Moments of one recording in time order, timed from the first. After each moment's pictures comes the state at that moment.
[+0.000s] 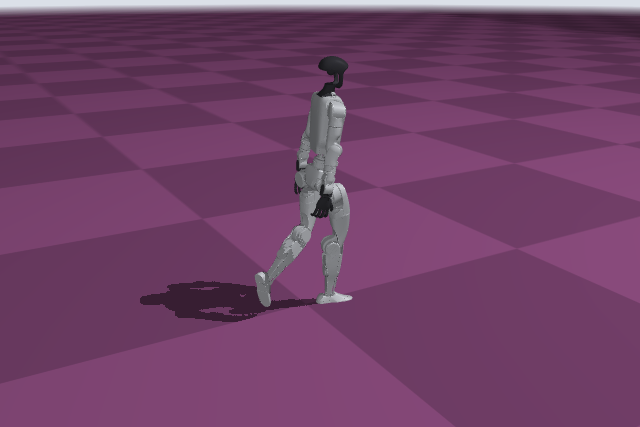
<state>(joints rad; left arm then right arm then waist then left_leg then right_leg) 0.13 0.15 0.40 1.67 0.35 -0.25 -0.24 0.08 -0.13 -0.45 1.59 -0.56 -0.04 0.19 -0.32 -0.02 -0.10 -0.05 -0.08 0.18 0.78 0.45 -0.18 -0.26 -0.03 -0.29 0.08 0.01 -0.23</state>
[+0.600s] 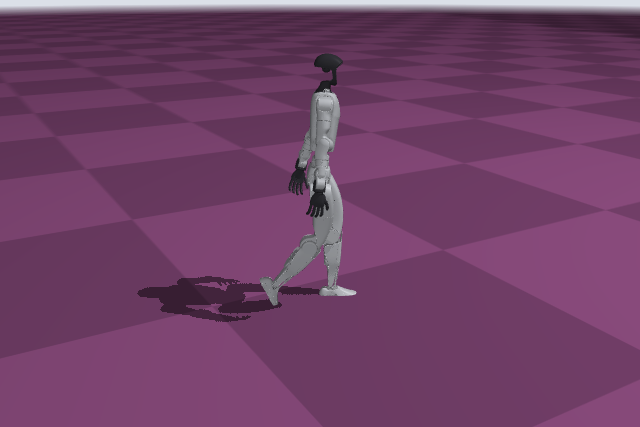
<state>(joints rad) 0.24 0.20 0.58 1.70 0.31 -0.11 -0.22 0.00 -0.16 -0.34 1.59 -0.60 0.00 0.11 -0.04 -0.04 -0.08 -0.35 -0.03 0.06 0.20 -0.02 0.08 -0.01 0.18 0.01 0.54 0.48 -0.10</state>
